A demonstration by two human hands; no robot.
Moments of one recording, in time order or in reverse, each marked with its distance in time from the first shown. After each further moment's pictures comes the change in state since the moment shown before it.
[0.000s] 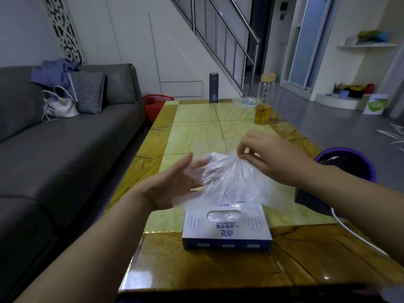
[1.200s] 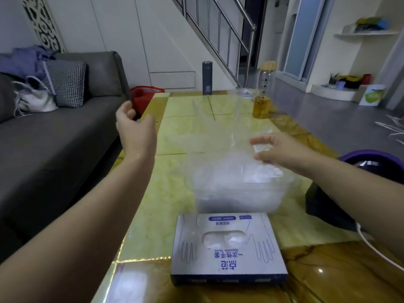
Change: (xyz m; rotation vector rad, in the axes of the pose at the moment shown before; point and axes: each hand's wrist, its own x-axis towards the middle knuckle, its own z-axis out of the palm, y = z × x) left_hand 0.083 0.050 -0.066 0.257 1.287 0.578; right_hand 0.036 0.085 0.050 0.571 -0.128 0.781
